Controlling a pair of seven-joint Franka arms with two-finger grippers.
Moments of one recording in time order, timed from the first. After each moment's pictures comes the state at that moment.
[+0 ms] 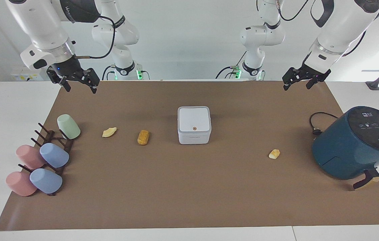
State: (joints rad) left arm -0.03 -0.07 -0.08 -1.68 -0.04 1.52 -0.12; right arm -0.05 -0.03 0.06 -1.62 -0.02 1.54 0.10
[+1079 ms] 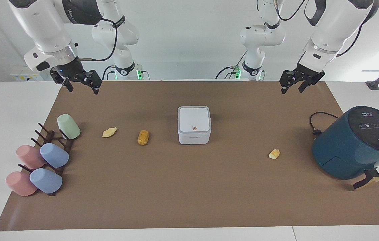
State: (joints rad) left arm -0.10 -0.07 -0.09 -1.68 -0.04 1.59 -0.19; right arm -0.05 -0.04 0.06 -1.65 -0.02 1.54 0.14
